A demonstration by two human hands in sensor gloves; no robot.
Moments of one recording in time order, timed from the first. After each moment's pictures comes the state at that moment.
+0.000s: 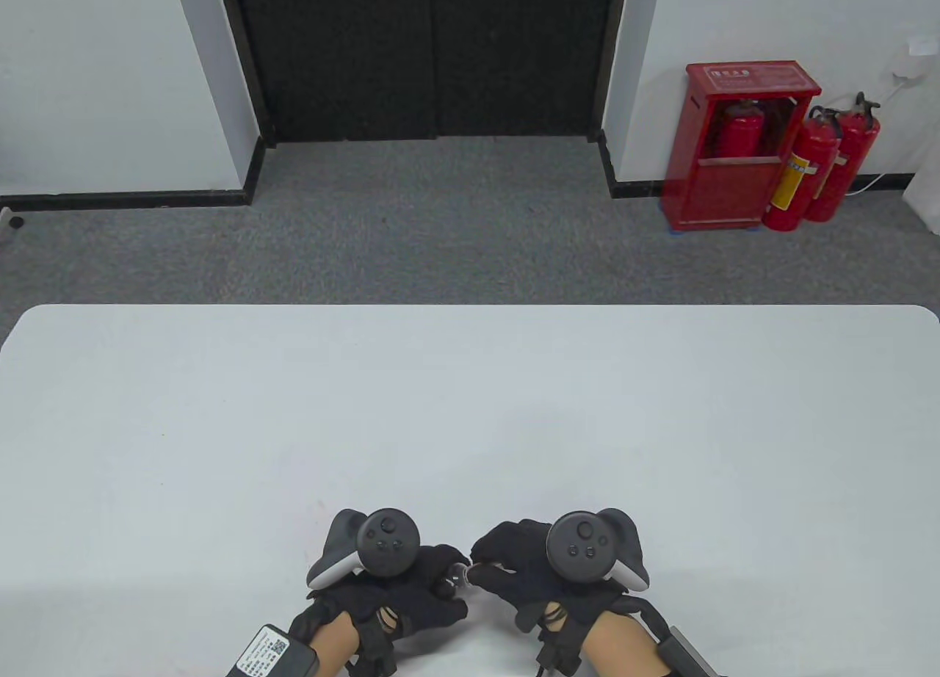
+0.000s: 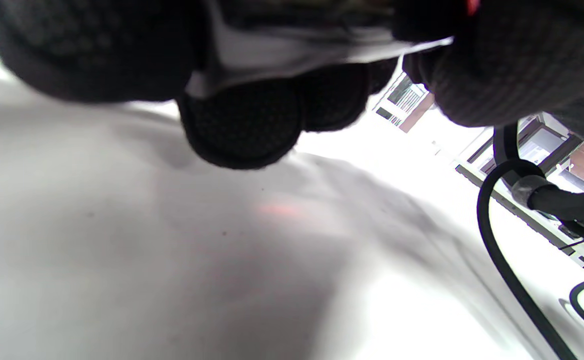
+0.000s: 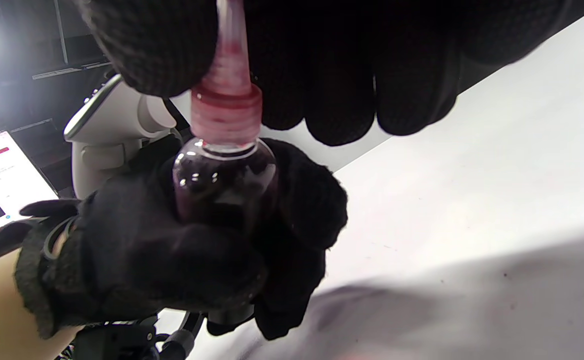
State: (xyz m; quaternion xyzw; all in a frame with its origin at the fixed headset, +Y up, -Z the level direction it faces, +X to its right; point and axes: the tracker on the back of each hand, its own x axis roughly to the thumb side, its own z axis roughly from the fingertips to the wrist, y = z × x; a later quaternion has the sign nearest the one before) left_hand -0.136 -0.755 -0.321 -0.16 -0.27 0.23 0.92; right_hand 0.086 -0.723 -0.309 0.31 0.04 0.87 0.37
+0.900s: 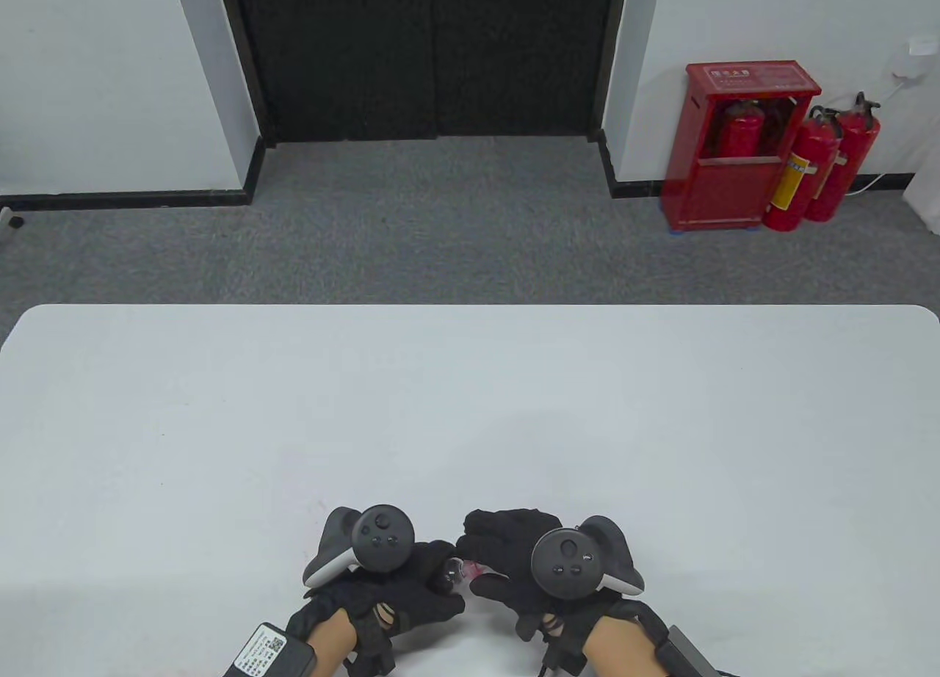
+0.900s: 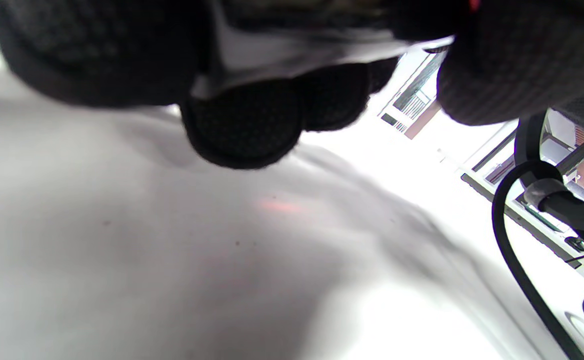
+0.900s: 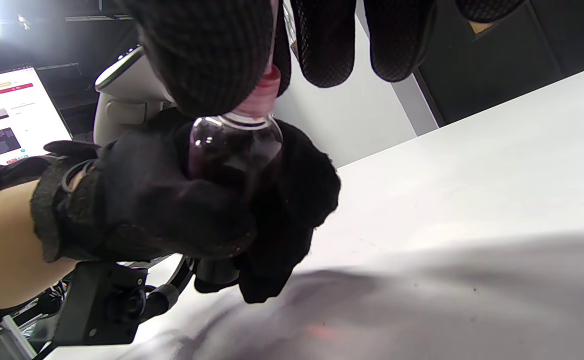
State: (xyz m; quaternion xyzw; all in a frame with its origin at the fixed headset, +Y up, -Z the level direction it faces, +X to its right) left_hand -0.142 -0.756 -0.325 -0.16 -0.26 0.24 0.92; right_hand 0.076 -0.714 -0.298 0.36 0.01 0.89 0.29
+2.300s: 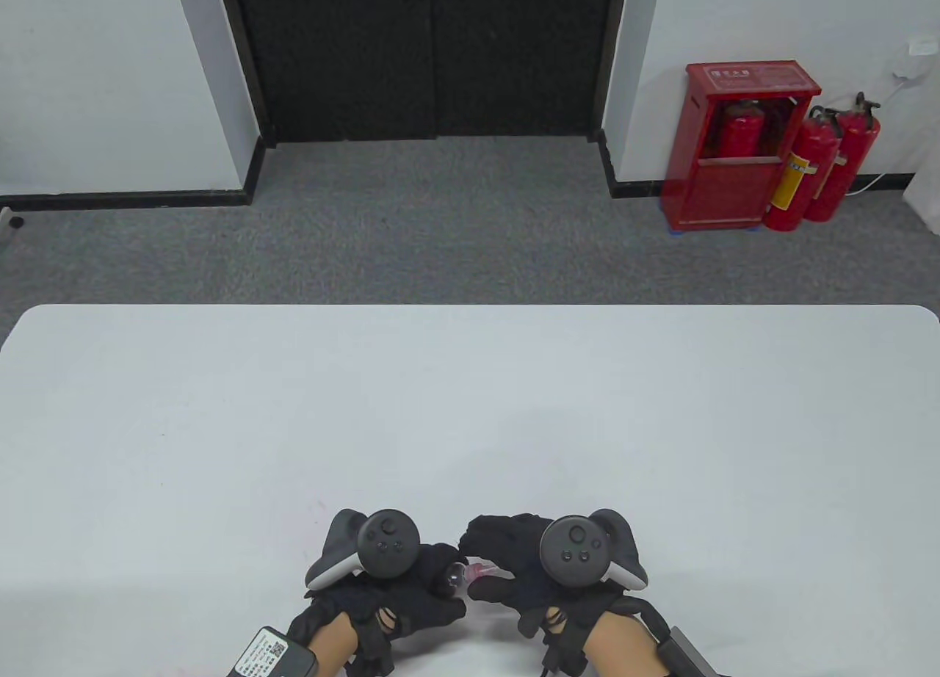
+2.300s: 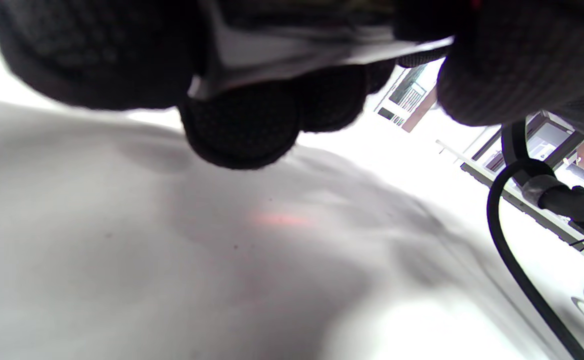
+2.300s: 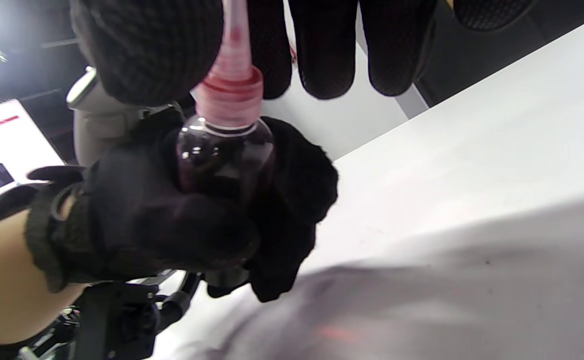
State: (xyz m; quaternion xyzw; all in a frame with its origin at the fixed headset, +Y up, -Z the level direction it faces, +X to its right) left_hand -0.137 -0.752 -0.320 -0.15 -0.27 0.22 0.93; right_hand 0.082 -0.715 -0.303 0.35 0.05 0.87 0.35
